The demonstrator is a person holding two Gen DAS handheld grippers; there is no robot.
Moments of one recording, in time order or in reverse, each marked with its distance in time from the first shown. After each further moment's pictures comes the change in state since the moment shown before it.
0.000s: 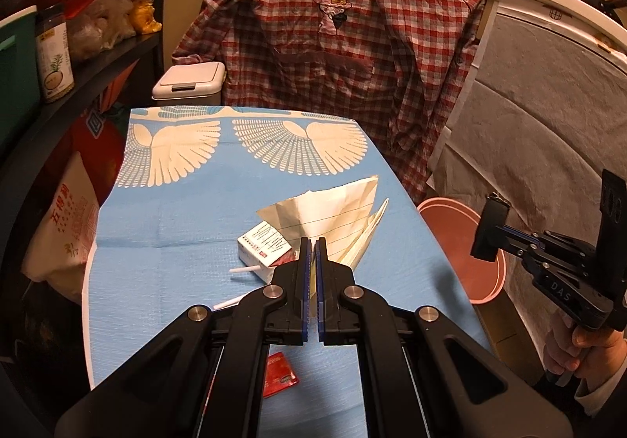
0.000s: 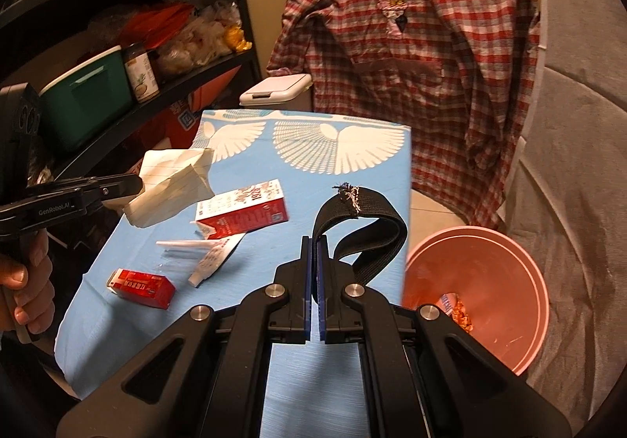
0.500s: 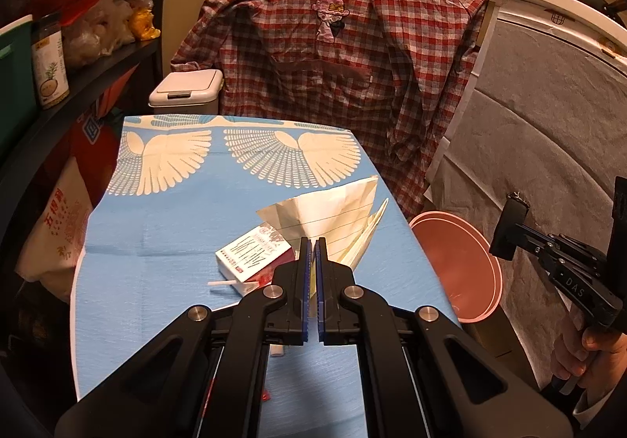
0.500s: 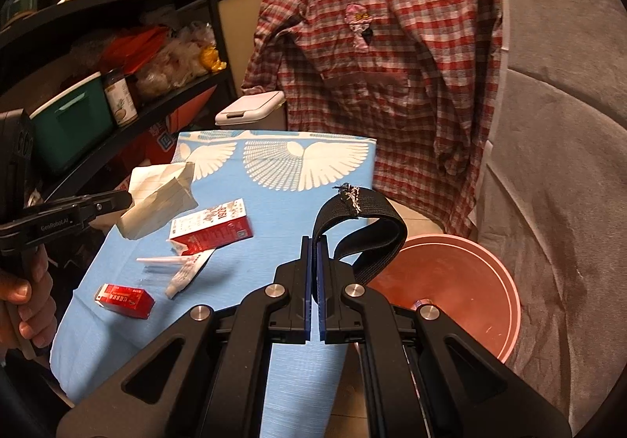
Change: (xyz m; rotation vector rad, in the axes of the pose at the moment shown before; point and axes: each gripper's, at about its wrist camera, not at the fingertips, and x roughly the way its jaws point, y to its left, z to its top) left arm 0.007 -0.022 0.008 -0.011 -0.030 0.012; right arm -0.020 -0.038 0.006 0.050 -0.049 -0.052
